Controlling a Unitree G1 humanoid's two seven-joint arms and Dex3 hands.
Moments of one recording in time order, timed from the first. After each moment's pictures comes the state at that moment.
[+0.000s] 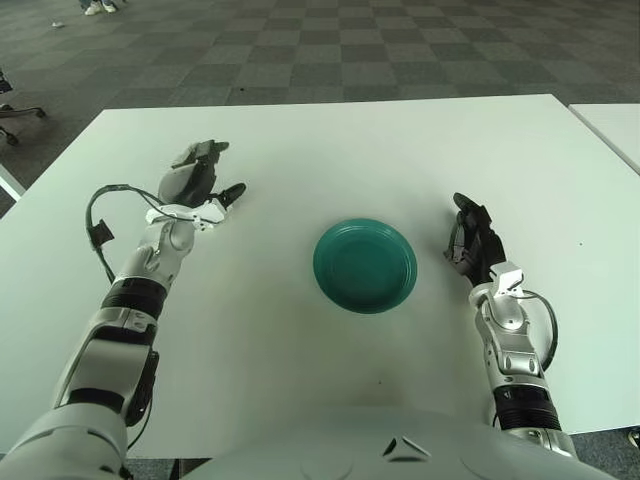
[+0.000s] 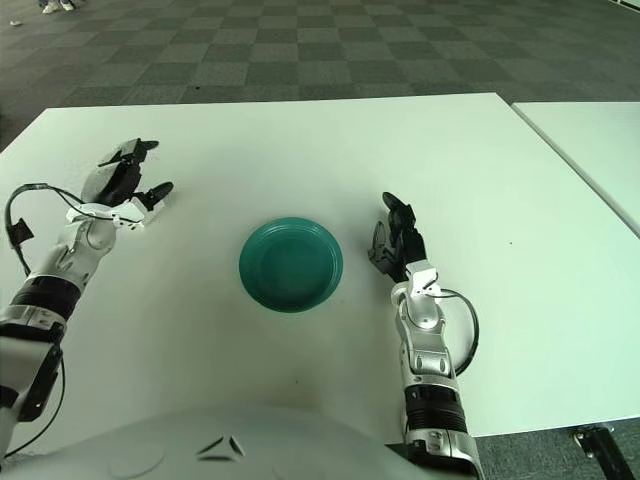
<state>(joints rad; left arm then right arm) -0.47 0.50 -0.14 0.74 0.62 -0.29 0.20 0.06 -0.07 -0.12 0.19 -0.01 -0.16 0.01</state>
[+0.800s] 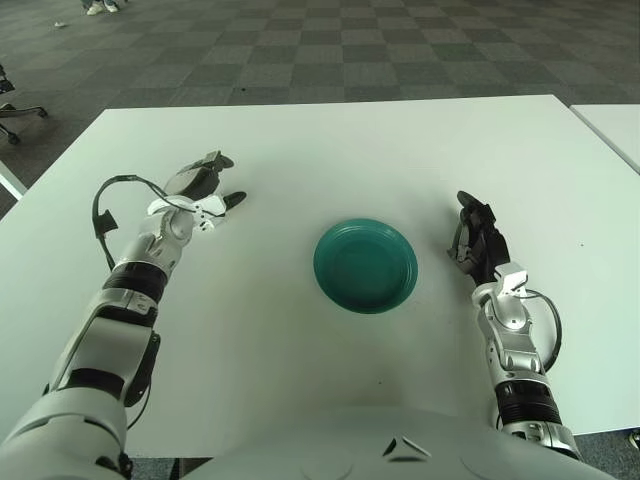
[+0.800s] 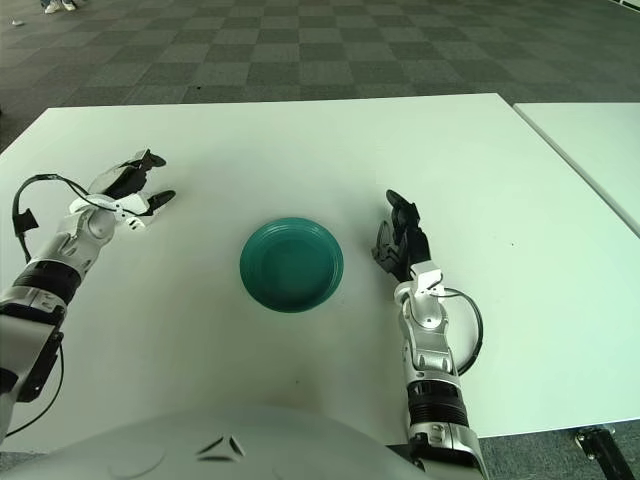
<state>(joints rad) -0.56 0.53 -0.24 0.88 0.63 -0.20 0.11 0.03 -0.09 -0.14 0.25 0.02 -0.23 0.02</state>
